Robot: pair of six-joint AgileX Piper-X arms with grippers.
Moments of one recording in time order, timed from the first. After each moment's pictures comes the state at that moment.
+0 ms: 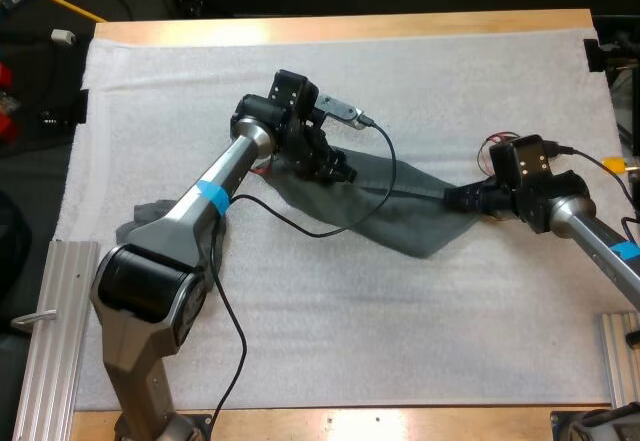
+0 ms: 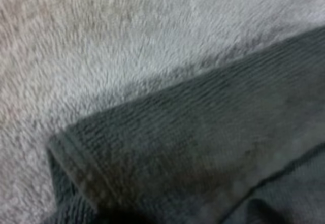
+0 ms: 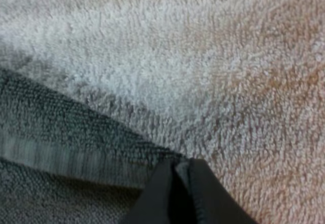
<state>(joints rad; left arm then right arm) -0.37 2.01 -1.50 0.86 0.30 -1.64 0.28 1.61 -0.89 0.49 0.00 -1.52</state>
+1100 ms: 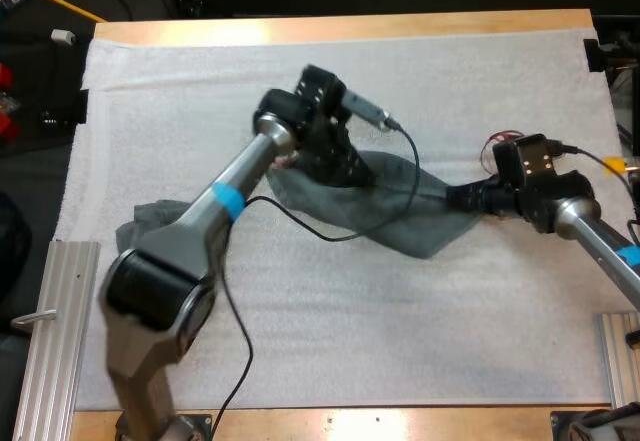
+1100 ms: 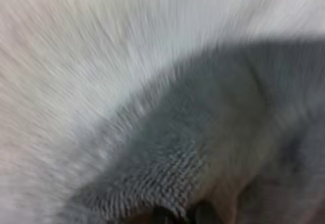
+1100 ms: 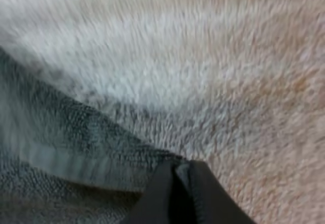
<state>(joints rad) -0.44 1.94 -1.58 0.92 0.26 -1.60 0.28 1.55 -0.89 0.50 0.03 -1.51</state>
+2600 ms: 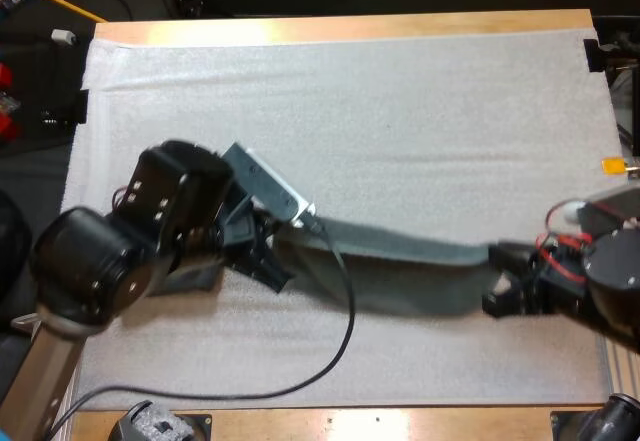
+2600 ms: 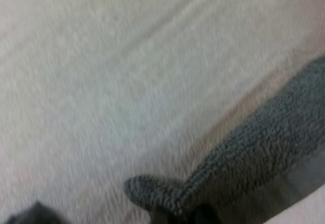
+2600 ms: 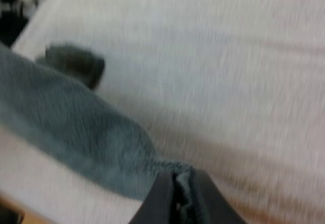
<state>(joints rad) -0.59 1.09 -1.50 1.47 0.09 -1.65 0.83 0.81 -1.22 1.24 0.09 -1.36</state>
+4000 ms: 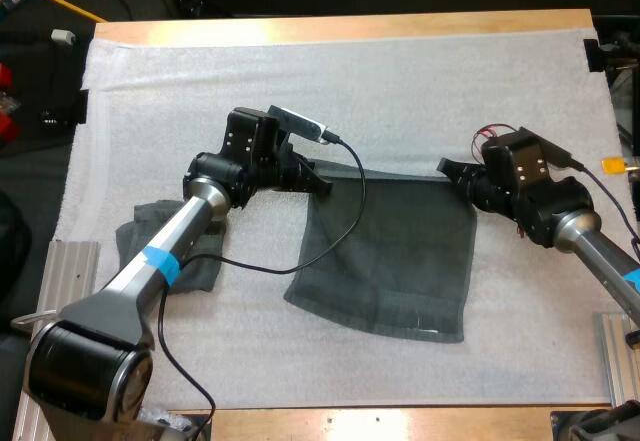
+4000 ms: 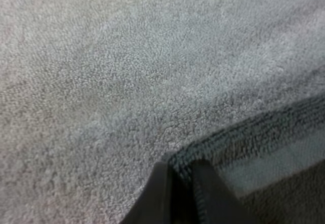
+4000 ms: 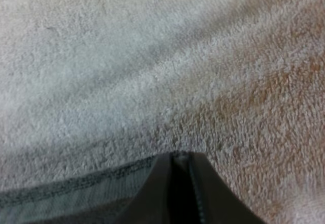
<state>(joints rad) -0.32 1.65 -1.07 0.45 0.25 -1.72 0.37 1.46 -0.90 0.48 0.06 -1.09</state>
